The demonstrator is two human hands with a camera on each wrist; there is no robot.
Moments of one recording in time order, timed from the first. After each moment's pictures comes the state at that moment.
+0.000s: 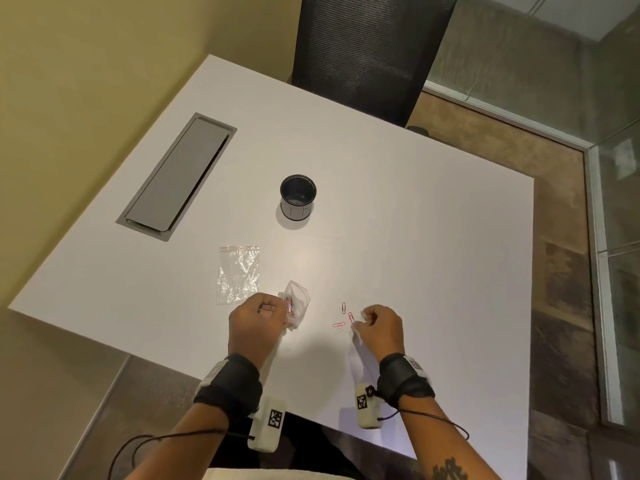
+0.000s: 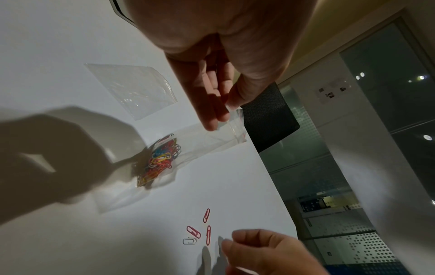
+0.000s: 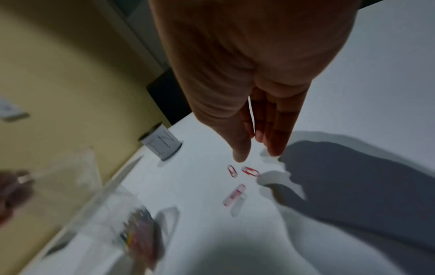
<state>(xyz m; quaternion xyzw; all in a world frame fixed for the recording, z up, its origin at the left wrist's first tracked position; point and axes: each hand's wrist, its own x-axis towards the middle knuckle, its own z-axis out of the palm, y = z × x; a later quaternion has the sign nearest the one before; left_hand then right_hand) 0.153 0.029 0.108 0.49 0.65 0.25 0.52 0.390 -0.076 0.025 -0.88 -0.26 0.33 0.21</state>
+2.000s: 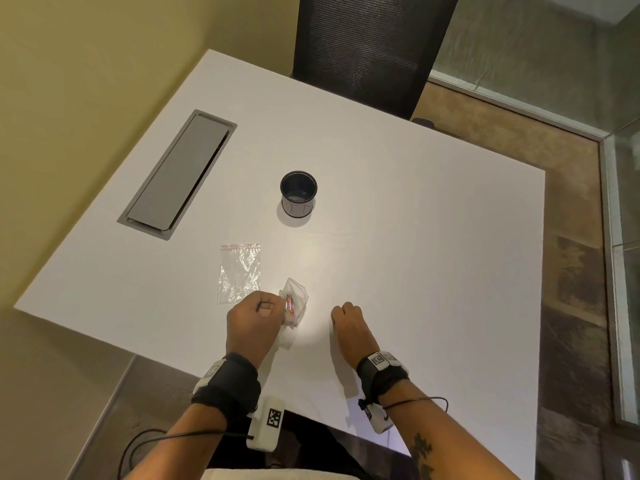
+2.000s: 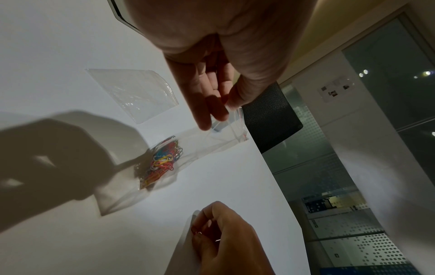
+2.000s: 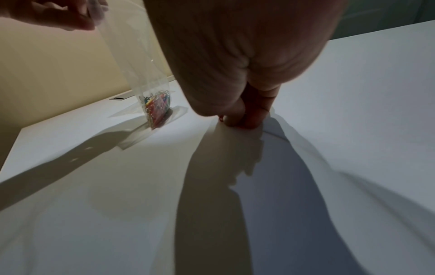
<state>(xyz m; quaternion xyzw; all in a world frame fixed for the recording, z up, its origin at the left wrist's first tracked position) 0.149 0.033 0.097 0.49 0.66 0.24 0.52 0.350 -0.069 -0.023 -0.77 -0.61 0.18 0.03</state>
